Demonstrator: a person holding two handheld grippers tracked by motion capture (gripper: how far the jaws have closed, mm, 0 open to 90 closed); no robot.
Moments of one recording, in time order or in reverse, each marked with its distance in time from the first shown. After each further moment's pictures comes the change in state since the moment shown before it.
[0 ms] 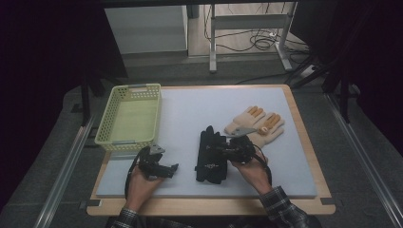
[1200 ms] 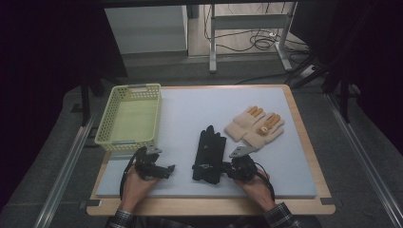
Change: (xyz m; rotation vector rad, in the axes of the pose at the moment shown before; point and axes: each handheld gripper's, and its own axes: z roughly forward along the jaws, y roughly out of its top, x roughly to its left) left arm 0.010 -0.006 -0.010 0.030 0.002 -0.004; right arm 0.013 -0.054 0.013 0.030 0.101 -0.022
